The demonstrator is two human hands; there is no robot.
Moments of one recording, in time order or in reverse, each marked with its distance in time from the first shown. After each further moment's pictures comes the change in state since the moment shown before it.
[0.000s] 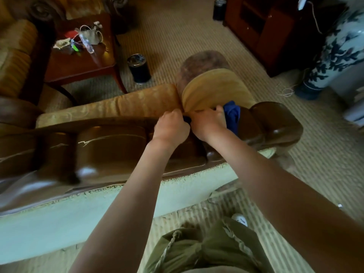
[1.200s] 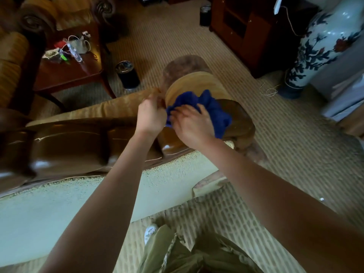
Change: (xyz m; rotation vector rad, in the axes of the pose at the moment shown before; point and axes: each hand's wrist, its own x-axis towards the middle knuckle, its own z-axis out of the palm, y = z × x) left_hand -0.014 0.065 0.030 -0.271 0.369 0.178; right_hand -0.064 0.075 0.026 0.222 0.631 -0.131
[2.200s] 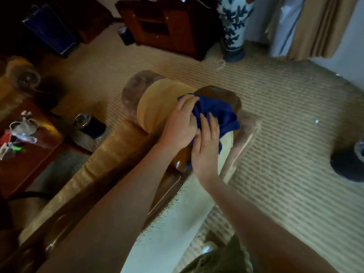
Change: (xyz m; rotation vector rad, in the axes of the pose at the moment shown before) left_hand 0.024 0.011 0.052 0.063 -0.543 0.751; right_hand -0.041 -0.056 0.043 0.604 0.666 0.991
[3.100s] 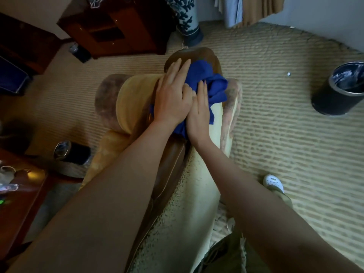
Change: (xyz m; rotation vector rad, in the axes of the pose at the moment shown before) left_hand -0.019 -0.025 0.018 0.096 -0.028 0.326; right_hand -0.017 -0.006 0.029 0.415 0.208 0.282
